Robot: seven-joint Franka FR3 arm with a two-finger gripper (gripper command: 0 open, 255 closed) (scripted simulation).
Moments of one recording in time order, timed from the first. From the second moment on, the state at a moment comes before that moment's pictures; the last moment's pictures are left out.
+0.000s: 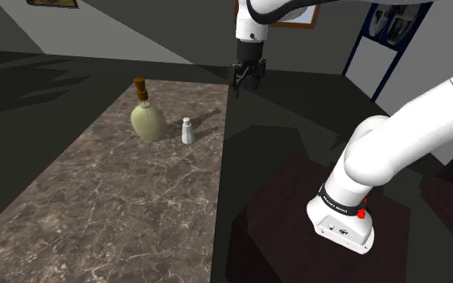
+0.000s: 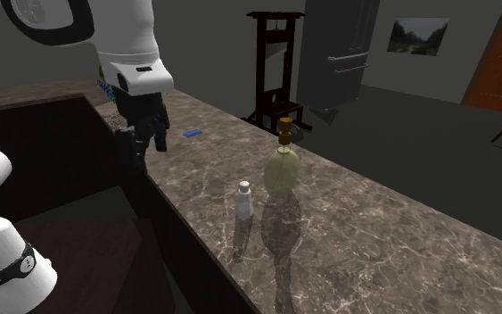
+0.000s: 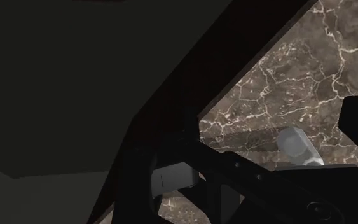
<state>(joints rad) 0.02 -0.48 0.03 -2.31 0.06 1.79 0.19</state>
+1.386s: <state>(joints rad) 0.10 0.25 0.17 -1.82 -0.13 2.02 0.46</state>
